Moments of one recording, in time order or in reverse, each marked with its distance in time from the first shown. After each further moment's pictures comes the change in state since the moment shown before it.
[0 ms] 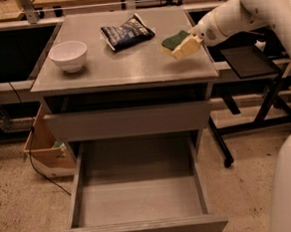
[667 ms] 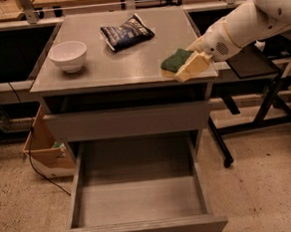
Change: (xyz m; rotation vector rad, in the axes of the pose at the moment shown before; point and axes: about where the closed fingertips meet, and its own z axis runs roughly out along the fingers) arm 0.025 0.100 -0.056 -0.151 0.083 -0.090
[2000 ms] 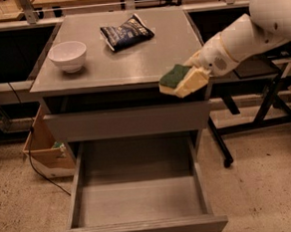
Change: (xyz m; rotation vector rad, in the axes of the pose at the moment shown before) arm 0.020 0.033 0.015 -0.064 0.033 -0.001
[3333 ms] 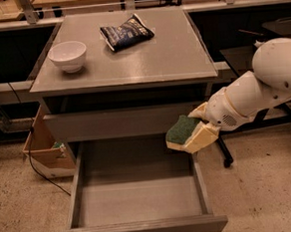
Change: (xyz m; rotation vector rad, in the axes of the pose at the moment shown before) arm 0.089 0.116 0.027 -0.118 0.113 0.016
